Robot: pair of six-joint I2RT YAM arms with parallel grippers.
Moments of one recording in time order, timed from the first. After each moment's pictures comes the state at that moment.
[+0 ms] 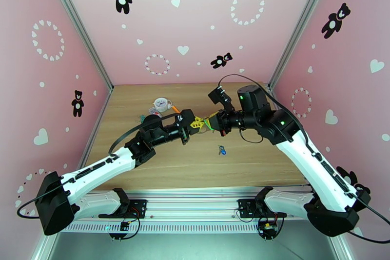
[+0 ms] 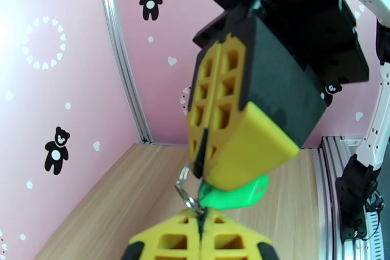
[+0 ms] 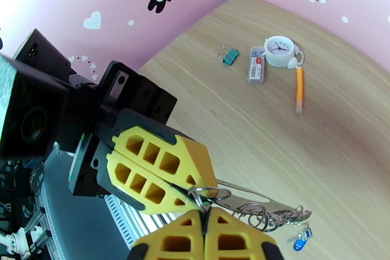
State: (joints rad) left arm -0.81 1.21 0.86 0.37 0.40 0.16; right arm 0.63 1.19 1.49 -0.92 -0.45 0.02
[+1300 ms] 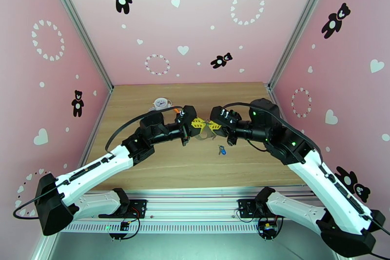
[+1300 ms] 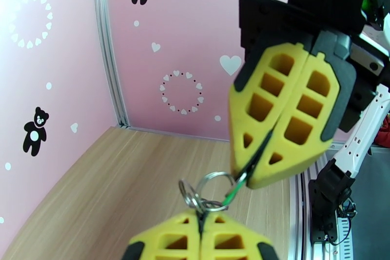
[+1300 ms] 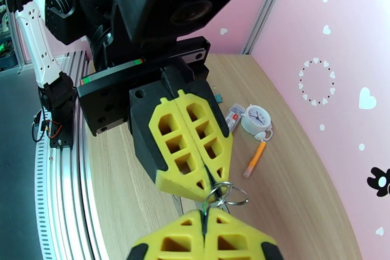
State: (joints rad) left arm -0.82 1.20 0.96 0.18 0.43 0.10; right arm 0.66 1.01 1.29 -0.73 -0.44 -0.46
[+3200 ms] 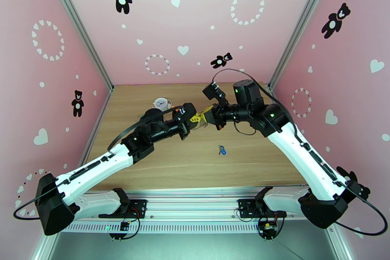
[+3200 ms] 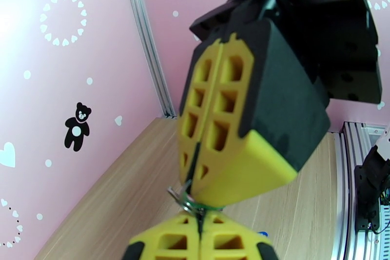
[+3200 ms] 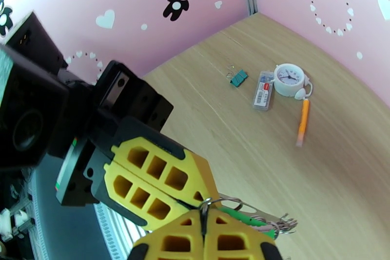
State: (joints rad) left arm -0.81 1.21 0.98 0.14 0.28 0.23; right arm 0.59 1.29 1.52 -0.83 -0.54 -0.09
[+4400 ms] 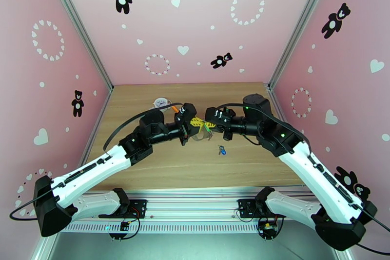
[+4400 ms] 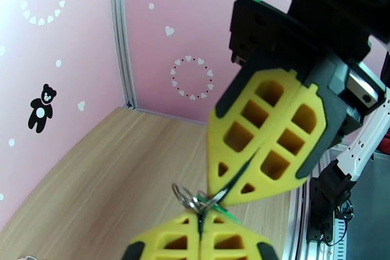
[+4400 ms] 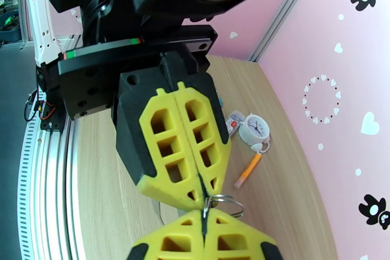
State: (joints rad) left arm -0.84 1.18 1.01 0.05 0.36 0.04; right arm 0.63 1.08 1.29 -0.67 -0.51 -0.66
